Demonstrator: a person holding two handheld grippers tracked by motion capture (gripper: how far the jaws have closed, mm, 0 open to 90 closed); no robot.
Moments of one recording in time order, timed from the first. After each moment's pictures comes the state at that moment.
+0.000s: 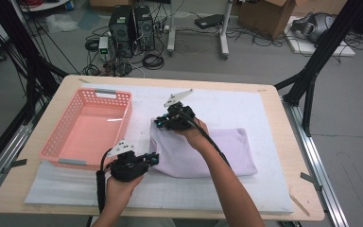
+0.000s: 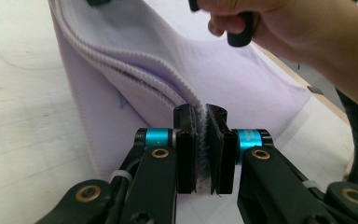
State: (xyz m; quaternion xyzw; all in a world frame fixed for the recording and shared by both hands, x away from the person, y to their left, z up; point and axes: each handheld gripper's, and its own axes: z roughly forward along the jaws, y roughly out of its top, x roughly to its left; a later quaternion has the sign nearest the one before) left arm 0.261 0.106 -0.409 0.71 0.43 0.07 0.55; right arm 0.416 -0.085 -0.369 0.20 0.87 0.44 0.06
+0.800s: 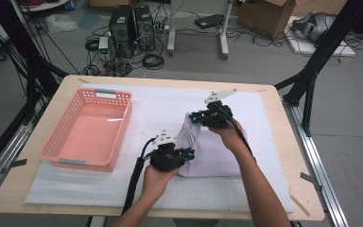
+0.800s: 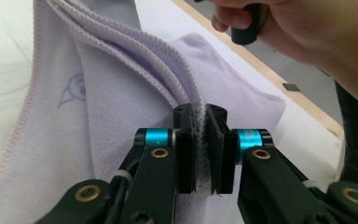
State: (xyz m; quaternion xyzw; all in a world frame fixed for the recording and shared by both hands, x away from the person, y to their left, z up) left arm 0.294 0.010 -0.407 0.74 0.39 0.03 0.54; right arm 0.416 -0.192 -0.364 0.26 0.85 0.45 0.10
